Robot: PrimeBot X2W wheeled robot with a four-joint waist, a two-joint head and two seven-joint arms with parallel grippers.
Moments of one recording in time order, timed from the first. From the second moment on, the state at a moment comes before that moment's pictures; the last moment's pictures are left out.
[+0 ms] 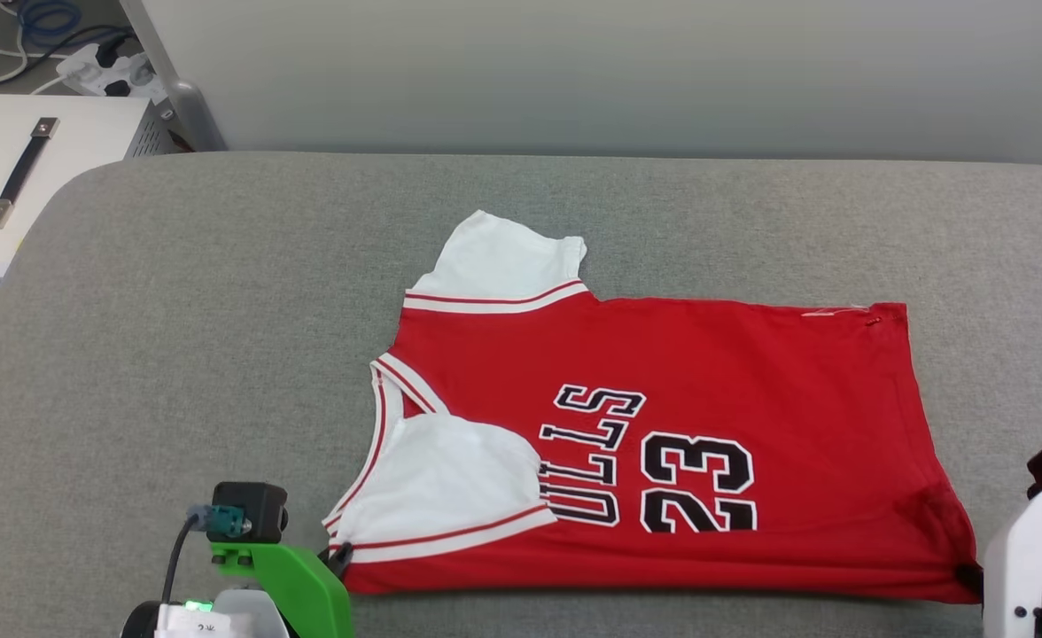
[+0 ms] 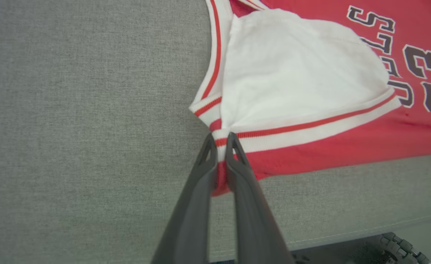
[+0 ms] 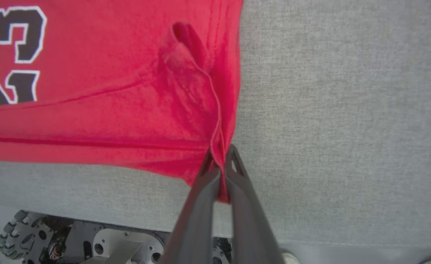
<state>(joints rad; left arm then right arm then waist) -0.05 0.57 -0.57 -0.04 -0.81 0.32 0.33 0.02 -0.30 -0.16 -0.01 0.41 0.13 0.97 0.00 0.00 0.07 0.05</state>
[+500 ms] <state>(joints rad) -0.05 0.53 -0.62 0.06 -0.81 0.28 0.32 0.05 -0.28 -0.16 0.01 0.41 0.13 0.92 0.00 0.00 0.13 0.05</state>
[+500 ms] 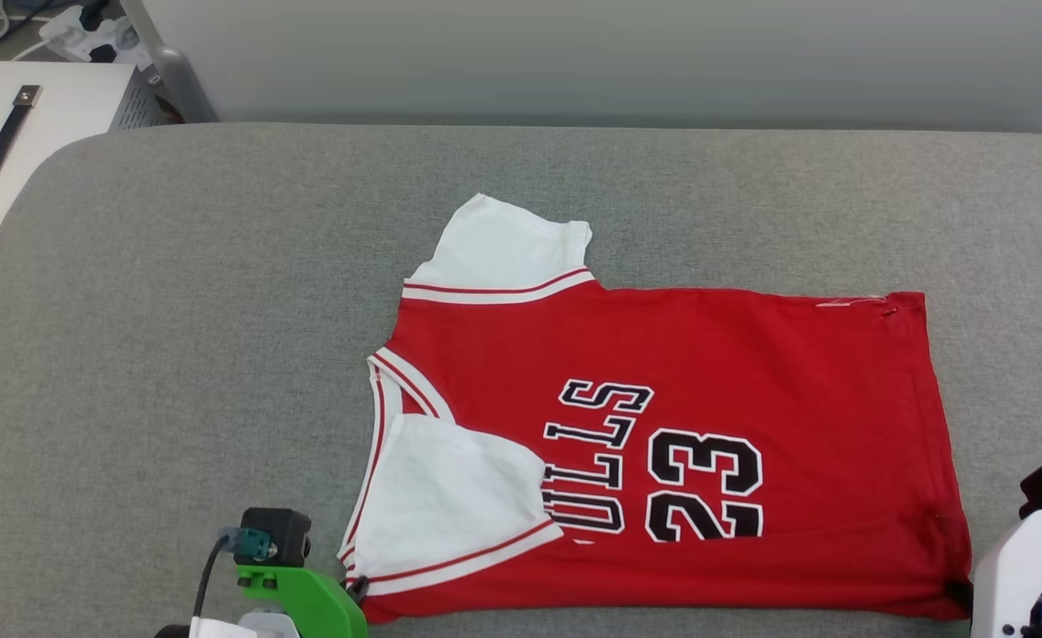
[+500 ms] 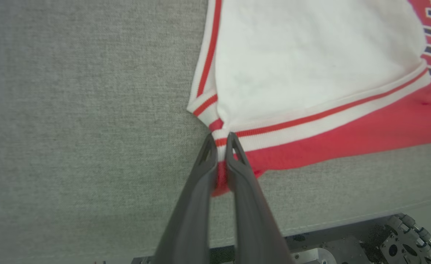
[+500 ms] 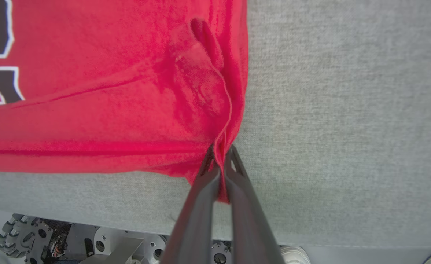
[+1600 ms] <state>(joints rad) -0.47 0.66 -0.57 -0.06 -0.78 0.18 0.51 -0.03 -0.27 -0.04 -0.25 0.47 0.13 0.83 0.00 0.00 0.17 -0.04</state>
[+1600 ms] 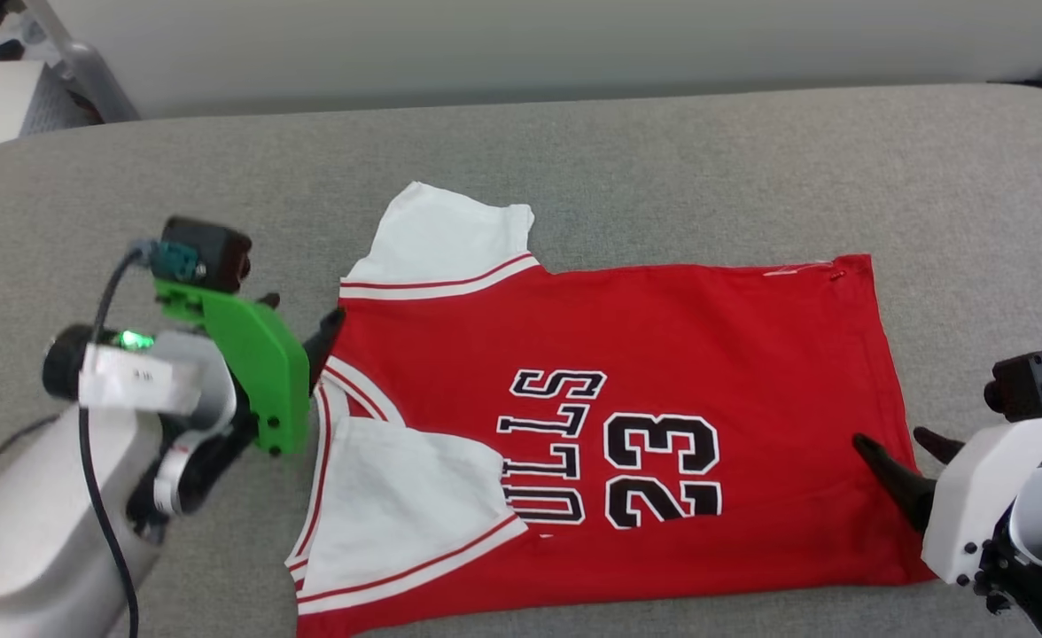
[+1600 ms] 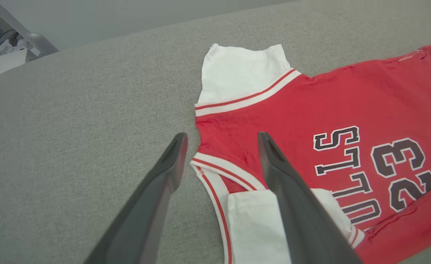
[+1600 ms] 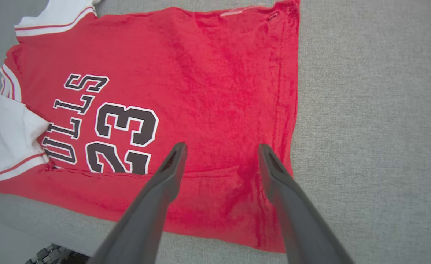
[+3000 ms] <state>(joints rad) -1.22 0.54 -0.62 0.75 -0.80 -0.07 0.81 -0.19 -0.23 0.09 -0.29 0.48 0.13 0.73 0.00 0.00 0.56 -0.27</state>
